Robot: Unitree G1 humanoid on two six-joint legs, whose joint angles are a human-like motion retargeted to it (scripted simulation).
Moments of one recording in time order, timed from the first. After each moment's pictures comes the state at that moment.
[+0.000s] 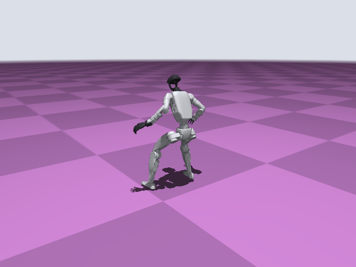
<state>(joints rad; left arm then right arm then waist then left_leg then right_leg) 0.38 0.69 0.23 0.29 -0.17 0.00 0.46 0.14 -0.76 -0.02 0.13 -0.04 0.00 -0.49 0.09 0.07 0.52 -0.74 0.20 -0.08 0.76 0.01 -0.03 -0.75 -0.27 0.07 0.81 -0.04 -0.02</state>
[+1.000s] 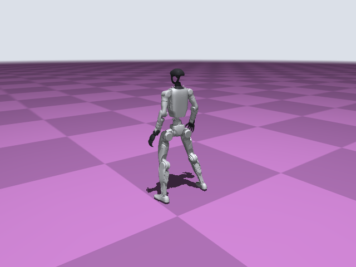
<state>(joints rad) 0.15 0.28 -0.24 1.11 -0.01 0.04 0.31 0.15 -0.45 0.32 0.90 -0.06 0.00 -0.24 0.11 -0.03 -0.05 0.04 0.20 0.18 0.17 -0.19 -0.10 0.00 -0.34 -0.10 0.19 -0.11 0.19</state>
